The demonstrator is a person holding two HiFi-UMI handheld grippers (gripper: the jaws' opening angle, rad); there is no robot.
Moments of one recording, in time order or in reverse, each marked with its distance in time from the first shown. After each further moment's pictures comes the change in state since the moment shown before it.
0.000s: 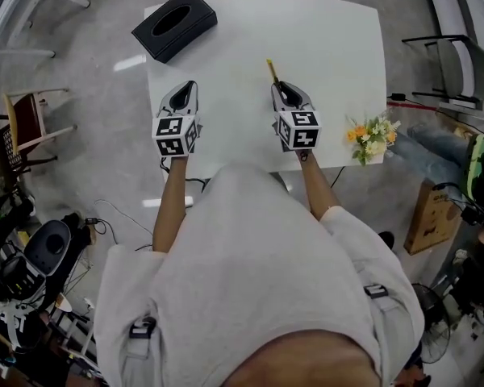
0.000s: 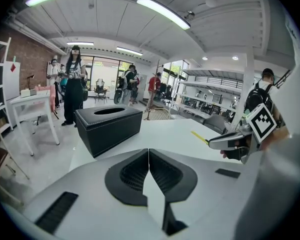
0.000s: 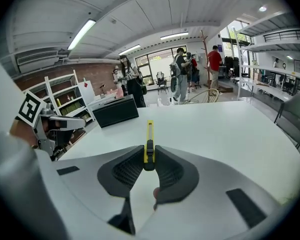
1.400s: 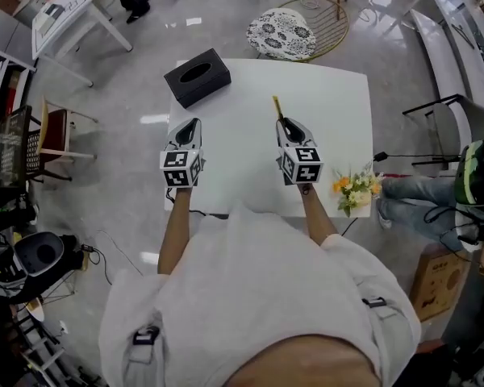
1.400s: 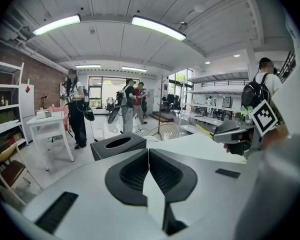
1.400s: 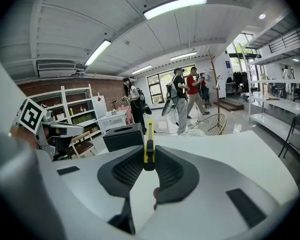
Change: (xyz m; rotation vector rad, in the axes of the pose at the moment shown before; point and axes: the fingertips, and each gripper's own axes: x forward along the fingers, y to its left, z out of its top) left arm -0.048 -0.013 0.069 0.059 -0.172 0.159; right arm -0.036 -0.007 0.089 -0.077 -0.226 0.107
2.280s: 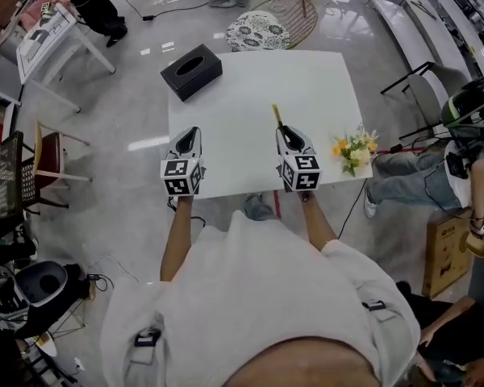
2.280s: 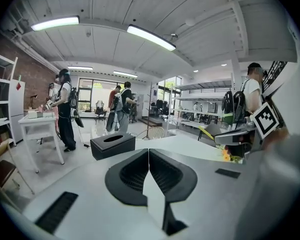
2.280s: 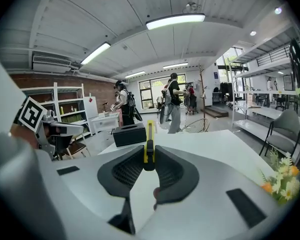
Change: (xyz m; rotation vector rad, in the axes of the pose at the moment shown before) left arm -0.080 -0.017 -0.031 0.017 -0.064 -0.139; right arm -0.099 0.058 -0.041 -0.014 -0.064 -0.155
